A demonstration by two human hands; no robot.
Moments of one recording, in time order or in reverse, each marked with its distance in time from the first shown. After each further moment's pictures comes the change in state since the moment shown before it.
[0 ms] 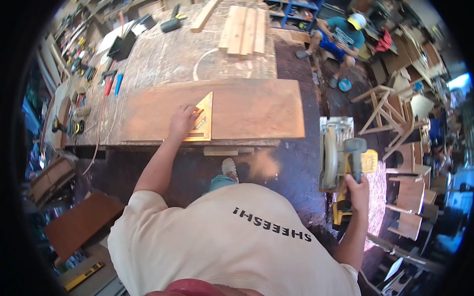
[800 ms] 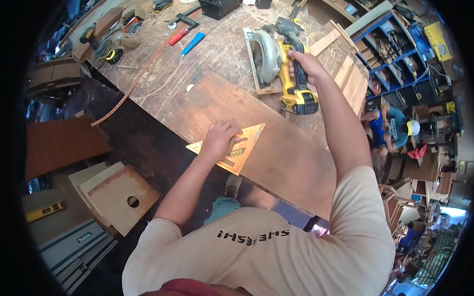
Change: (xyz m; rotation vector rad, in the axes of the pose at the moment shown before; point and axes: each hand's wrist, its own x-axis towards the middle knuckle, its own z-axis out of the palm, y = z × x) left_hand -0.033 -0.102 -0.064 -0.172 0.150 -0.246; right_hand 0.183 -0.412 0.613 -0.011 -1.100 -0.325
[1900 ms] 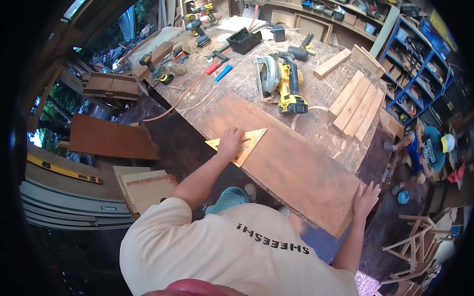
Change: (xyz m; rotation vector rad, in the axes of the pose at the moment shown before) left_hand -0.015 0.045 0.035 0.463 0.128 -0.146; right_hand -0.376 0.286 -0.214 -1.198 0.899 0.070
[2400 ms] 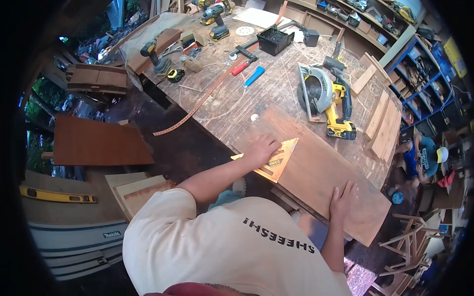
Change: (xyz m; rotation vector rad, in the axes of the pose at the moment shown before) left_hand 0.041 -0.132 -0.012 -0.261 -0.117 0.399; right_hand -0.091 -0.278 0.050 0.005 -0.025 -0.037
